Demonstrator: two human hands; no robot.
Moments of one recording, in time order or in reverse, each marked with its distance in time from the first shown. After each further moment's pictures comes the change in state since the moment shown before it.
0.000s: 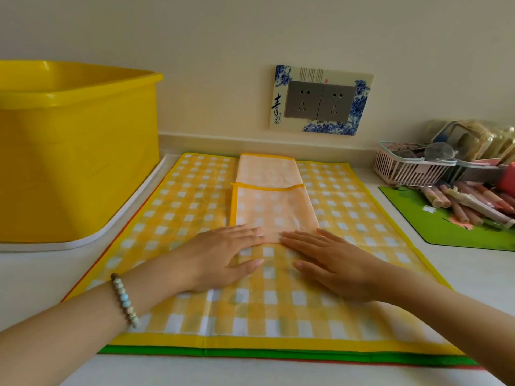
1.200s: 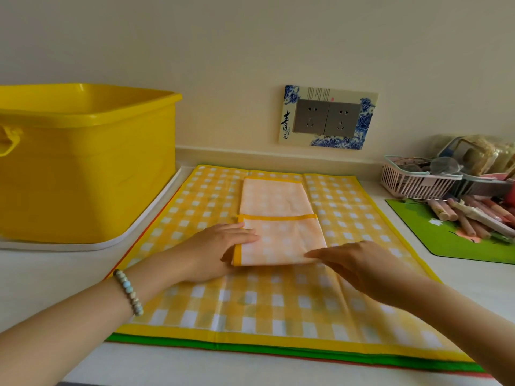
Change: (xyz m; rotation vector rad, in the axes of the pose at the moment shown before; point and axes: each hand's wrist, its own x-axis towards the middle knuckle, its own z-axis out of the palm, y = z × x) left_hand -0.008 -0.017 -0.013 -0.029 0.079 -0.058; right_hand -0.024 0.001 -0.015 -0.193 0.303 -0.093
